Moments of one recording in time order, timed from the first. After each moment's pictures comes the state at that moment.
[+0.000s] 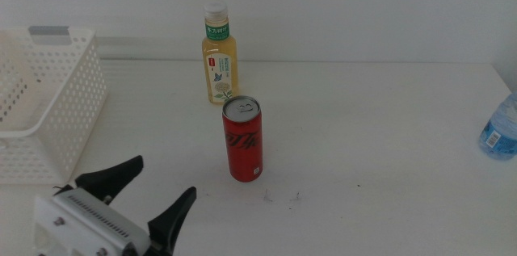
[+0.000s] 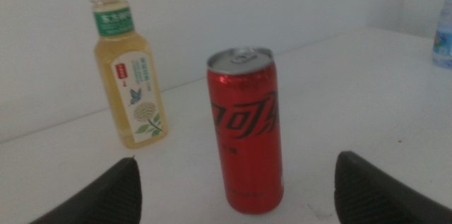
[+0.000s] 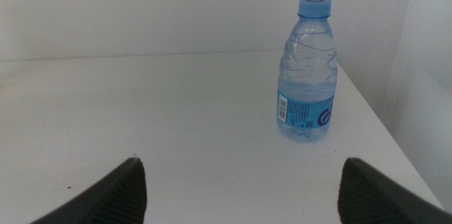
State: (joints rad) left arm -0.59 1.27 0.00 -0.05 -1.10 0.06; right arm -0.03 0.00 0.00 -0.04 0.27 0.06
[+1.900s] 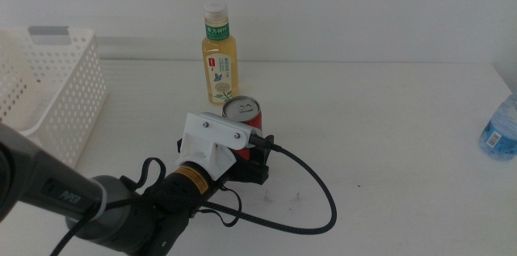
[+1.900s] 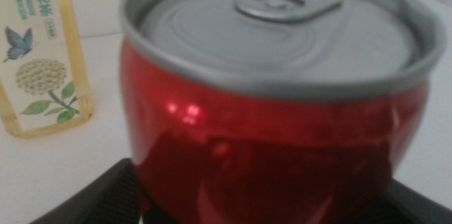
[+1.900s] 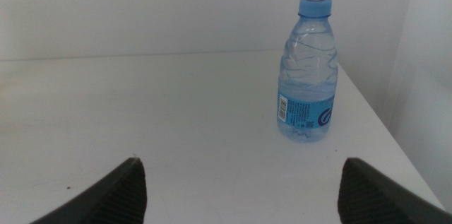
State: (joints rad) left arm -0.60 1.96 -0.63 -0.06 -1.00 -0.12; right arm -0.03 0.00 0.00 -0.04 0.27 0.06
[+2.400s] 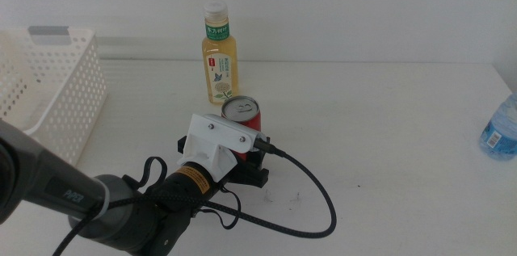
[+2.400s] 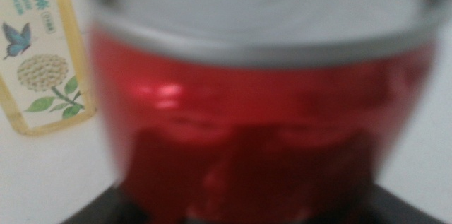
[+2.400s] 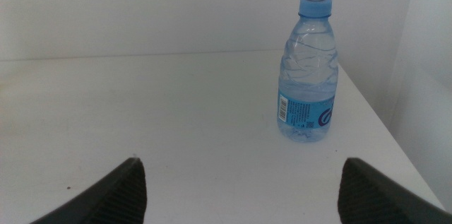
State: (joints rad) left arm -0.60 1.97 -0.64 -0.08 -0.97 -0.05; right arm -0.03 0.00 0.00 -0.04 0.27 0.06
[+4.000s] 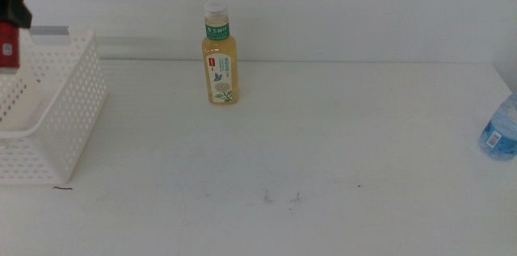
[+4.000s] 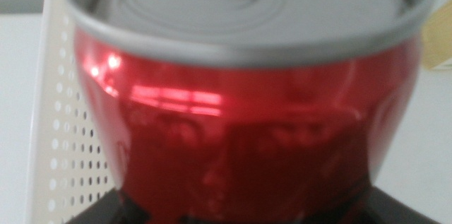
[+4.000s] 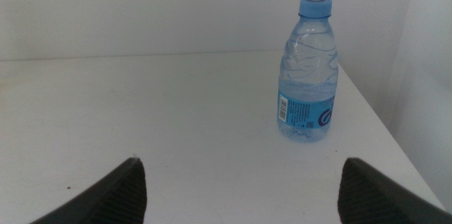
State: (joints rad) left arm 0.23 1.62 -1.64 -0.22 1.08 0.32; right arm -0.03 0.00 0.00 -0.04 0.27 0.06
